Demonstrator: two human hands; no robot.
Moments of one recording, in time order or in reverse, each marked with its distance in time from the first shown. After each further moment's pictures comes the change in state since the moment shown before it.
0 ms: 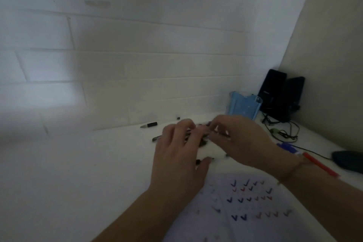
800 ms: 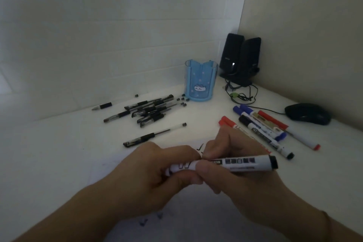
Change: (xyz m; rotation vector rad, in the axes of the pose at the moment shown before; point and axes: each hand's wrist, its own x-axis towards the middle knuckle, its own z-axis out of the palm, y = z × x) left_hand -0.012 0.043 -0.014 -0.617 -0.510 0.402; right_hand -0.135 -0.020 -0.027 0.997 0.064 0.280
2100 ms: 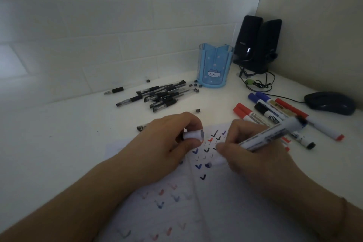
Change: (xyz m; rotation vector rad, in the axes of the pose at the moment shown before) left_hand -0.004 -0.023 0.002 0.179 0.055 -0.242; right_hand 0.010 0.016 0.003 -0.171 0.077 0.143
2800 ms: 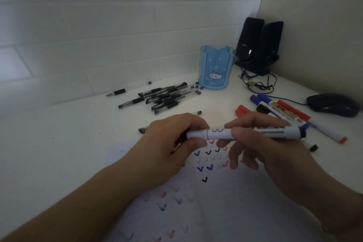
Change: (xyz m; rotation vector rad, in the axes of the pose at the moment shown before) left_hand -0.002 0.005 0.004 -0.125 0.143 0.063; right_hand 0.005 0.001 -0.019 0.339 -0.112 -0.047
